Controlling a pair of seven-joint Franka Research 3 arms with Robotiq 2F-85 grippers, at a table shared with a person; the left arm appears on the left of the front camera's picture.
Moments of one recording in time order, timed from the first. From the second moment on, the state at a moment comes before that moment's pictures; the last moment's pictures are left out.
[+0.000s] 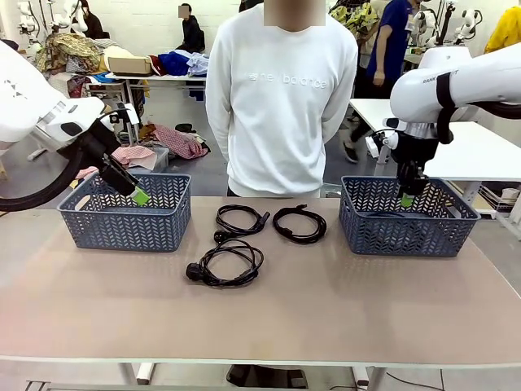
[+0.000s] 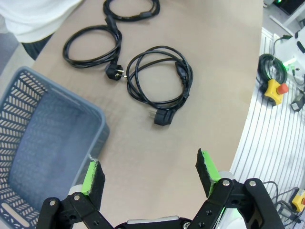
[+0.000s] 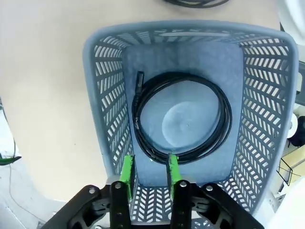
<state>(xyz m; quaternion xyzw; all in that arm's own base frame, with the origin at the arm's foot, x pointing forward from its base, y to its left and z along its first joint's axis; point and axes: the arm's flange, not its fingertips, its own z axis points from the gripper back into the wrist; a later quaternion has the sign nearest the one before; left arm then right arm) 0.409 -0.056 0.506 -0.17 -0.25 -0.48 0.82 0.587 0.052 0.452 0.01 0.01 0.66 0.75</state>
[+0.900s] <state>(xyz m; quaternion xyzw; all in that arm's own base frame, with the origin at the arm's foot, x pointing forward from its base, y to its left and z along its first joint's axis) 0.409 -0.056 0.506 -0.17 -0.25 -0.48 0.82 0.585 0.049 0.457 0.01 0.02 0.65 0.76</state>
